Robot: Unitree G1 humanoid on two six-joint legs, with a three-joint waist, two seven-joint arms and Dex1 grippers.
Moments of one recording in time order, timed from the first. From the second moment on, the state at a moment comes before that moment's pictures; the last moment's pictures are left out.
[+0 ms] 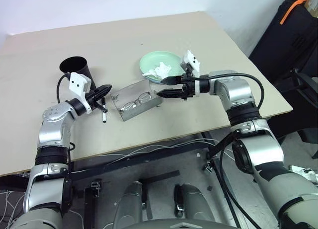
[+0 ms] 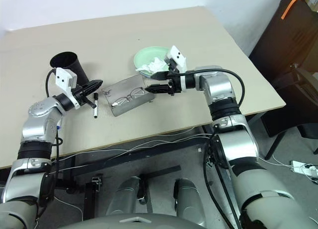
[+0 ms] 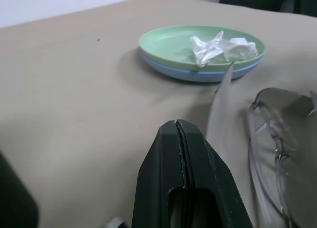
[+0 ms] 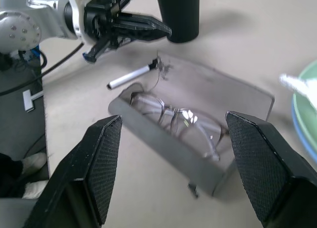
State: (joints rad) left arm -0.58 0.57 0.18 0.50 -0.30 0.09 -0.83; right arm -1.05 -0.34 0.07 0.63 0.14 0.50 1.29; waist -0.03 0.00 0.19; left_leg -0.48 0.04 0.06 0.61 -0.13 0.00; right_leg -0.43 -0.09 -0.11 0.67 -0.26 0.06
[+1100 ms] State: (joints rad) left arm -0.61 0.58 0.09 0.58 -0.29 -0.02 -1.12; right arm -0.95 -0.42 0.09 0.53 0.18 0.55 1.18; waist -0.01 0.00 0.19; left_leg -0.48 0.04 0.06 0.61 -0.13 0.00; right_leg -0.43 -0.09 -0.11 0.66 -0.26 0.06
